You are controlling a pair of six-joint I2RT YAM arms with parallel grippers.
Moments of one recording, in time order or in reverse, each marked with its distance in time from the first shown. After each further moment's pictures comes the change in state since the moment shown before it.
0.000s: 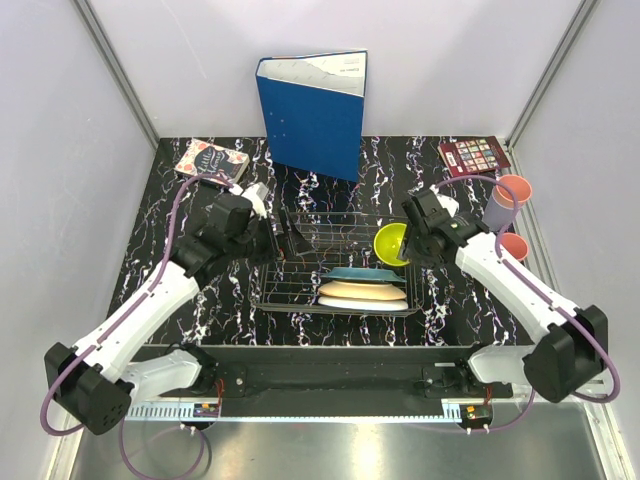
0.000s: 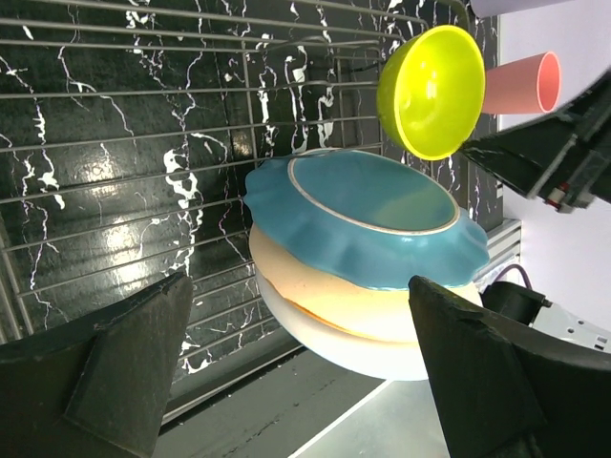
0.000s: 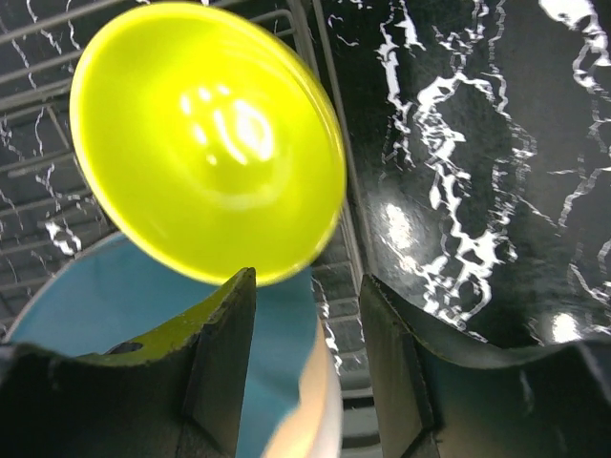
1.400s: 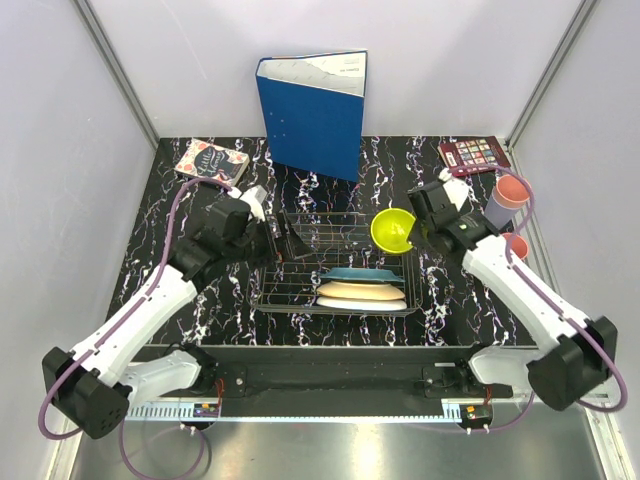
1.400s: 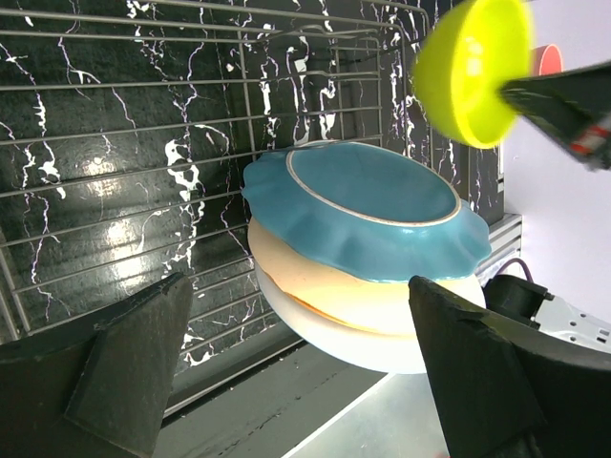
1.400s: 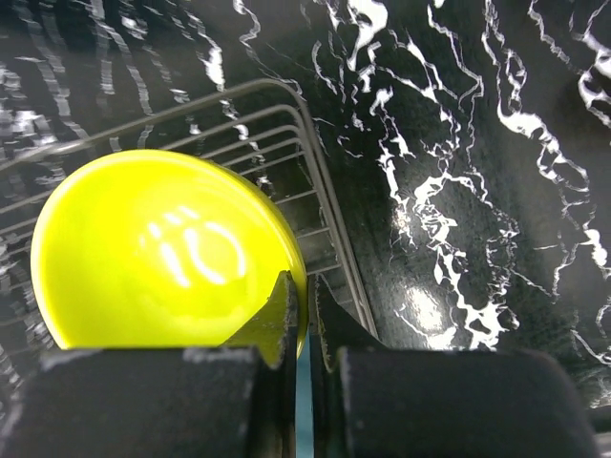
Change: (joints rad) left arm 0.000 -0.027 -0.023 -0.007 0.006 0.000; right arm -0.005 -0.012 0.010 0.141 0.153 0.022
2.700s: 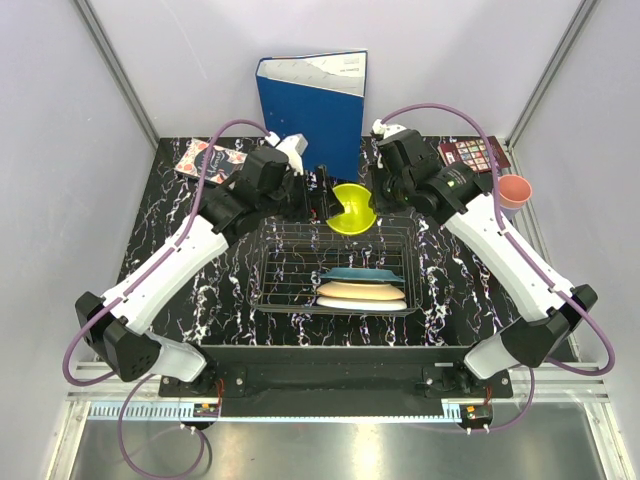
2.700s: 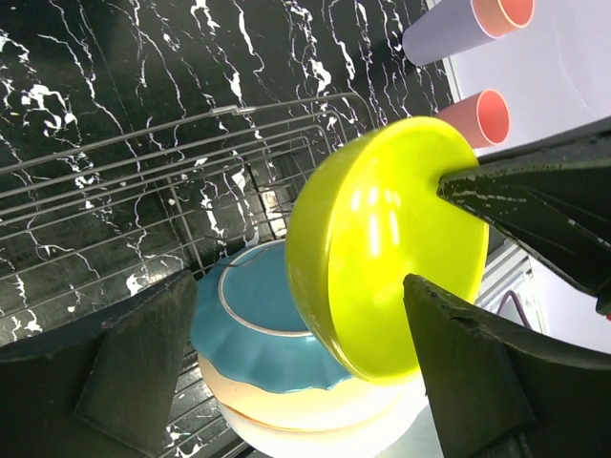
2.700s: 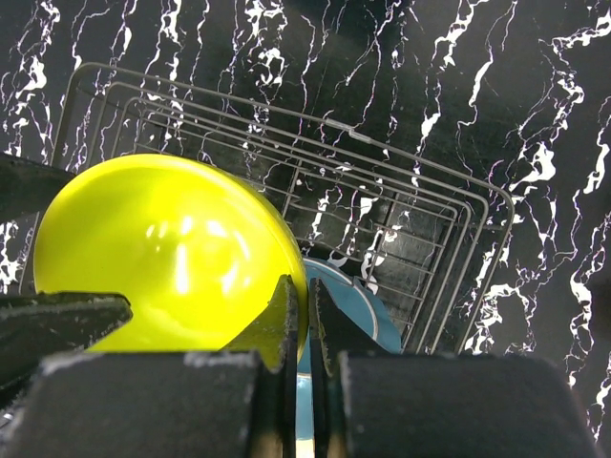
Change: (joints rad) left arm -0.113 0.345 0.488 -0.038 -0.103 0.134; right arm 0.158 0.238 0.641 -0.219 -0.244 -0.428
